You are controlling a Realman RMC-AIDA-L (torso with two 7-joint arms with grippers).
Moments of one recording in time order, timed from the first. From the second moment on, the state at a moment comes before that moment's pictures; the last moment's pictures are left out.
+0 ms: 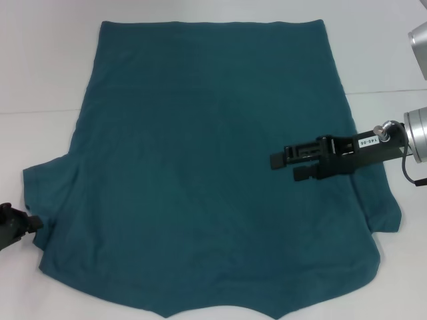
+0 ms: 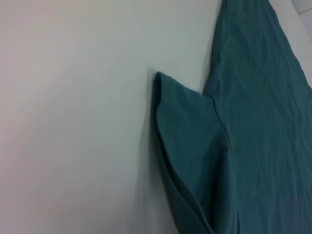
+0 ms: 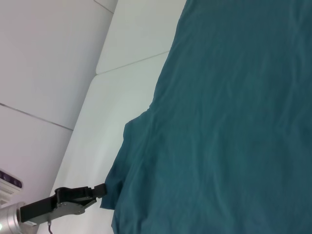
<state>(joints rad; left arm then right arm) -0.50 -2.00 0.46 0.64 2.31 1.27 -2.54 0.78 1.90 -0.75 -0.57 -2.18 -1.52 2.47</state>
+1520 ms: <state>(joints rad) -0.60 -1.90 0.38 0.79 2.35 1.55 -2.63 0.78 1.90 -0.75 -0.57 -2.17 -1.52 2.47</state>
